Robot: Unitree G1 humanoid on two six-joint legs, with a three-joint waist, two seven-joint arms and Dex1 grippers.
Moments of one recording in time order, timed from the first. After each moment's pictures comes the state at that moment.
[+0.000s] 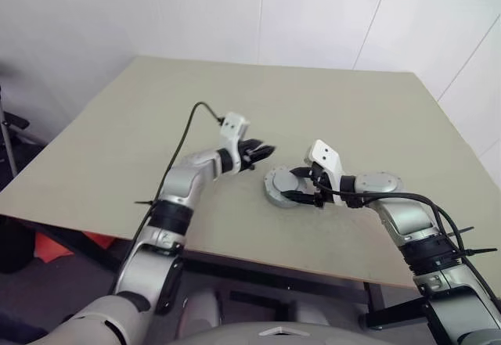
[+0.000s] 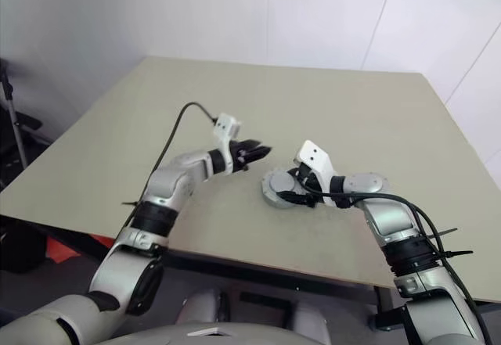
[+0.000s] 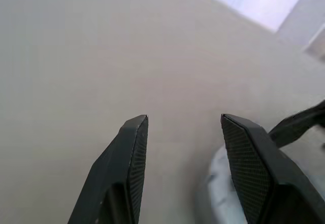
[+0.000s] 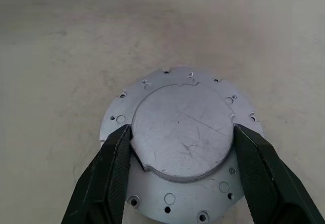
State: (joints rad) left arm -0.72 0.01 -0.07 0.34 -0.34 0.65 -0.67; right arm -0.36 -0.59 0.21 0.09 0.18 0.37 0.98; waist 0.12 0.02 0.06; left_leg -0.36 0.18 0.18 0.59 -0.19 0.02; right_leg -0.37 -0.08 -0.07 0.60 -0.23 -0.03
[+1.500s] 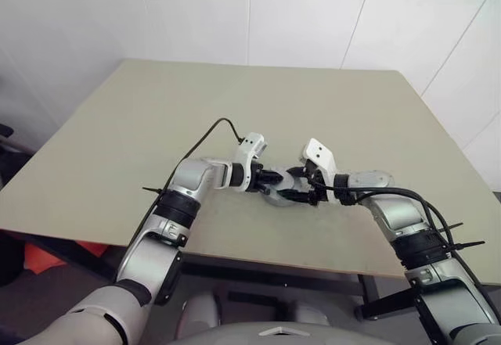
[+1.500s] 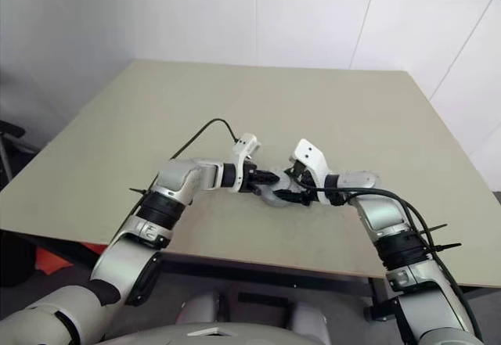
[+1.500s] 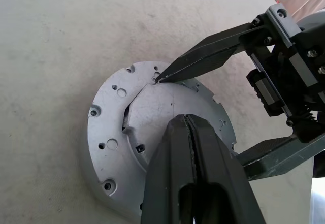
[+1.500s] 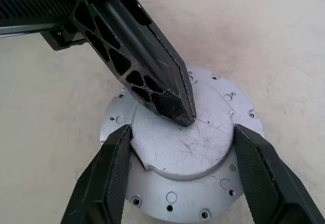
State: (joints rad) left arm -0.74 0.07 -0.20 0.42 -0.34 0.94 -0.73; right arm -0.40 -0.57 0.22 0.12 0.18 0.41 0.99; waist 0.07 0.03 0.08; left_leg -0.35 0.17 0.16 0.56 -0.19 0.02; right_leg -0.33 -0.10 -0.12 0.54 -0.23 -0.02
